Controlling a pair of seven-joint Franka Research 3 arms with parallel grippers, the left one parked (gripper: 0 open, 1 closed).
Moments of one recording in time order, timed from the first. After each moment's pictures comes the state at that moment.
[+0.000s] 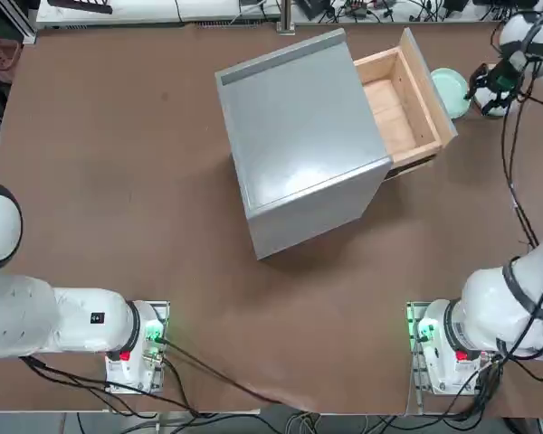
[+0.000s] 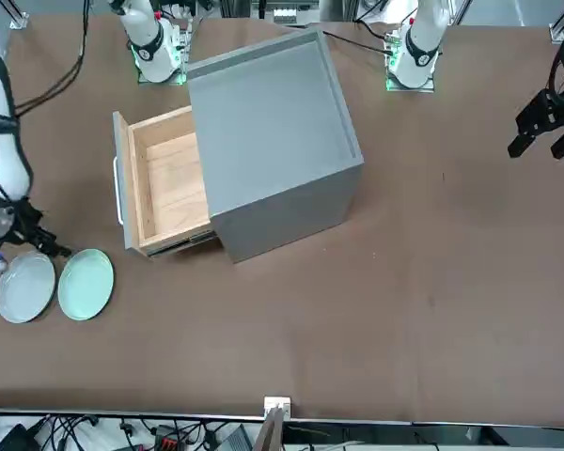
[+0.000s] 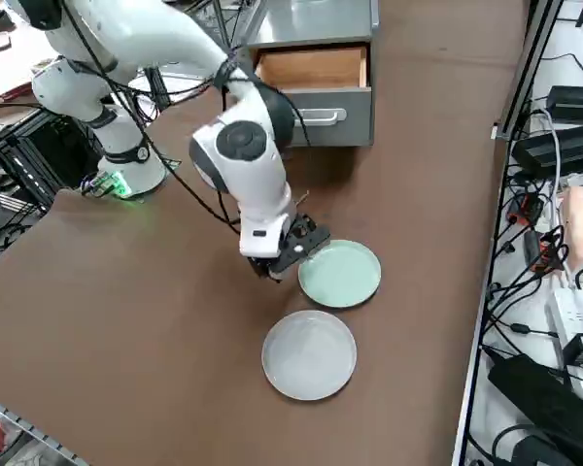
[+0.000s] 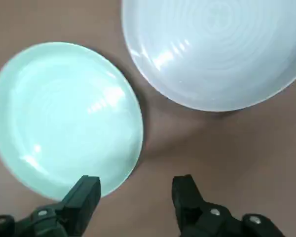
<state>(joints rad) -0.36 0.55 -0.01 -1.80 0.17 2.34 0.09</state>
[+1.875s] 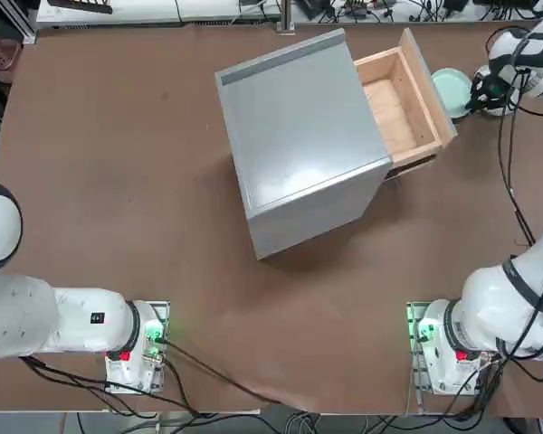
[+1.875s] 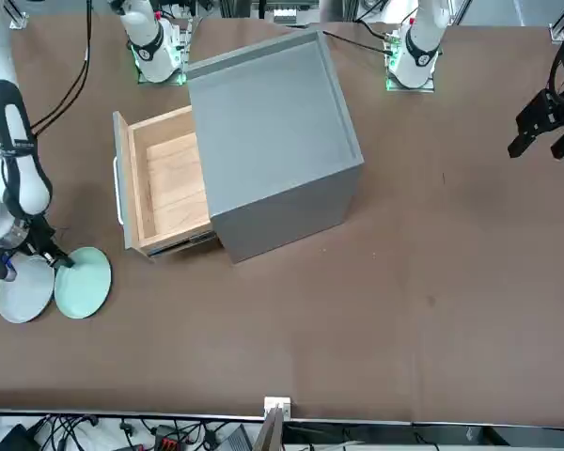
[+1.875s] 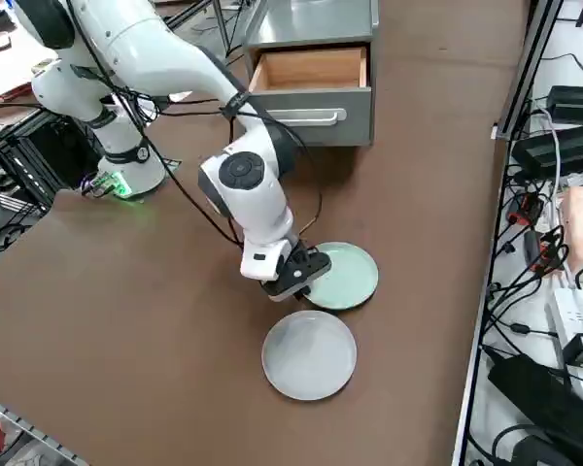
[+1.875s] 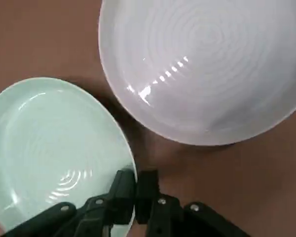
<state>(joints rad) -0.39 0.60 0.02 -1.78 0.19 2.44 0.14</state>
